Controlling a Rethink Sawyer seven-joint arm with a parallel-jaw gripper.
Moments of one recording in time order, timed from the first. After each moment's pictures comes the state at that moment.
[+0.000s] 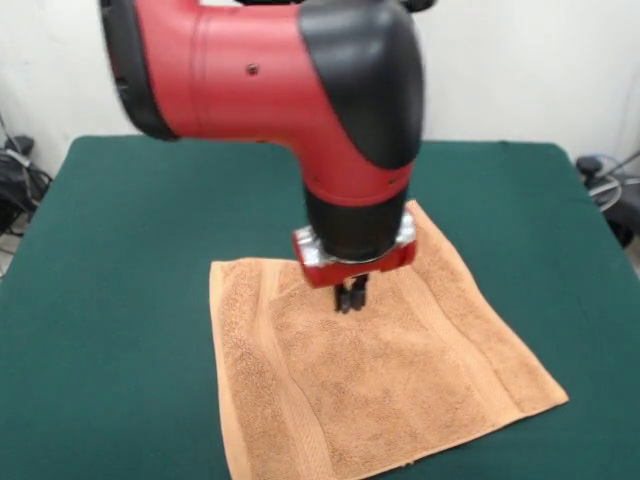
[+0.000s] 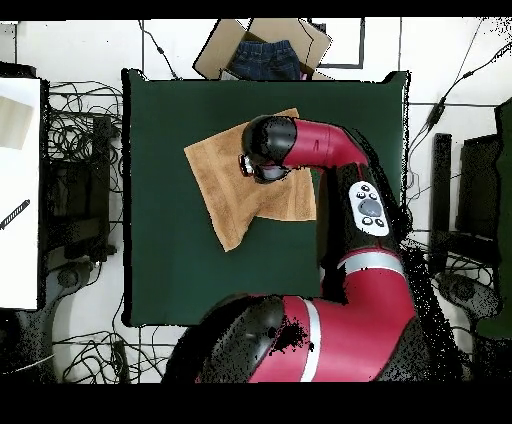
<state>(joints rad) -0.35 -0.36 0.23 1.21 -0.20 0.95 1.33</state>
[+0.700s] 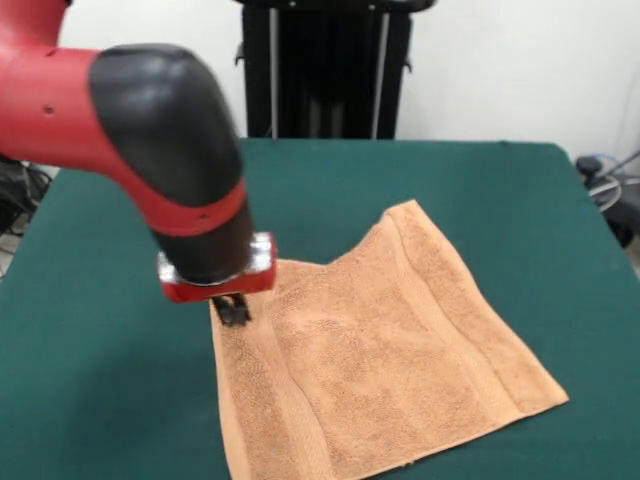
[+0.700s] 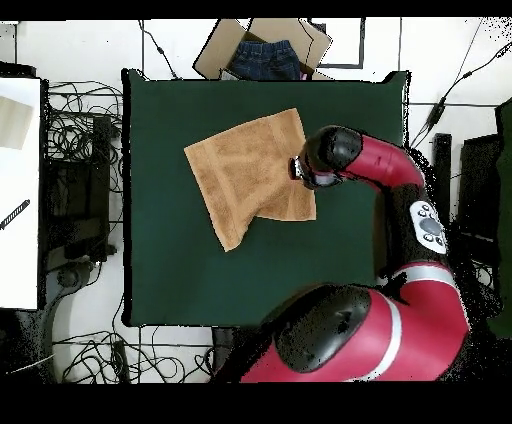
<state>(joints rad) -0.54 -0.28 0.23 1.16 -0.20 0.95 1.33</state>
